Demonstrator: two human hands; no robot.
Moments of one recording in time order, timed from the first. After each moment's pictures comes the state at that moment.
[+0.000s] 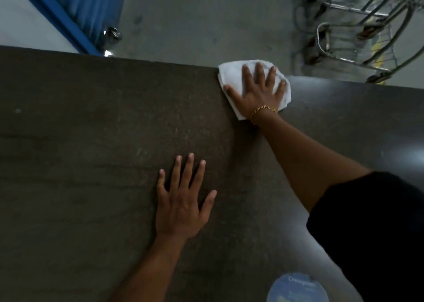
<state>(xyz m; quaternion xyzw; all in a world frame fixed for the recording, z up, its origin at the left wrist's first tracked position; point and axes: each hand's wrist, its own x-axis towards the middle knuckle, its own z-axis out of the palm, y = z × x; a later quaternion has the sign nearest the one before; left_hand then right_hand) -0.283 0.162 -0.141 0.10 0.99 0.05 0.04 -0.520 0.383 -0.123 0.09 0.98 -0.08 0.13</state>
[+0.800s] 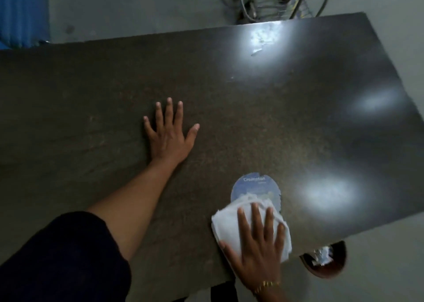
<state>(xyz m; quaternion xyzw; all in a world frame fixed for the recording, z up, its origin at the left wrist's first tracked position) -0.280 0.234 -0.123 0.14 0.98 0.09 0.09 0.047 0.344 -0.111 0.20 0.96 -0.06 0.18</state>
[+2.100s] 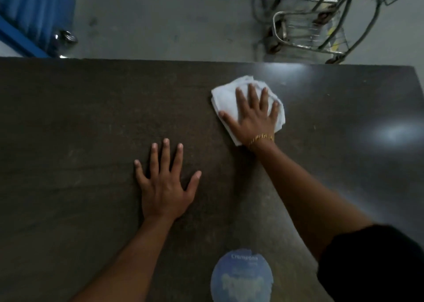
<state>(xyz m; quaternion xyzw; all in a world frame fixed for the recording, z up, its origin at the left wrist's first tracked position) -0.286 0.269 -0.137 0.06 1.00 0.05 0.05 -0.398 0.523 -0.127 0.11 0.99 -0.08 0.10</state>
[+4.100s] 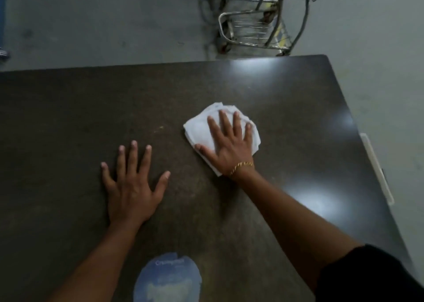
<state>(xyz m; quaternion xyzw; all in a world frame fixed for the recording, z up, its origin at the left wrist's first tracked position) -0.274 0.380 -0.138 0.11 0.99 0.06 0.06 -0.285 0.647 -0.125 0.08 0.99 -0.08 0.11</state>
